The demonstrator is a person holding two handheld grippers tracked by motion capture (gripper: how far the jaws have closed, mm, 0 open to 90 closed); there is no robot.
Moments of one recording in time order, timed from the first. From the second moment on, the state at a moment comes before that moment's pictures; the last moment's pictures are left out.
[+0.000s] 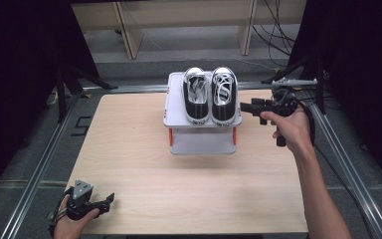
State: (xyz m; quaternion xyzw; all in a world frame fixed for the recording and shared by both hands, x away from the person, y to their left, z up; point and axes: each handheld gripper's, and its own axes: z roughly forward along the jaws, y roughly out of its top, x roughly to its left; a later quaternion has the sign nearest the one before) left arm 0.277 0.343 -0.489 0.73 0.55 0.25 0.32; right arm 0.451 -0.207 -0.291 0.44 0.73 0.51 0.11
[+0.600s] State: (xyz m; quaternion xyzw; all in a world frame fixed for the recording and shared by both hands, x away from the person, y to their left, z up) left arm 0.276 0.343 -0.487 0.73 0.55 0.25 0.32; right arm 0.387 -0.199 -0.359 0.41 0.73 0.53 0.08
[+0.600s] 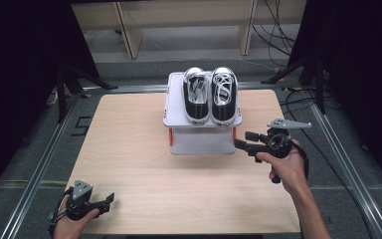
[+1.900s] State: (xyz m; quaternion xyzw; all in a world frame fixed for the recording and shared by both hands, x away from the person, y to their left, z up) left arm 0.275 0.343 -0.488 0.74 0.54 0.25 0.32; right arm 0.347 -0.185 -0.447 0.42 0.76 0.49 0.06
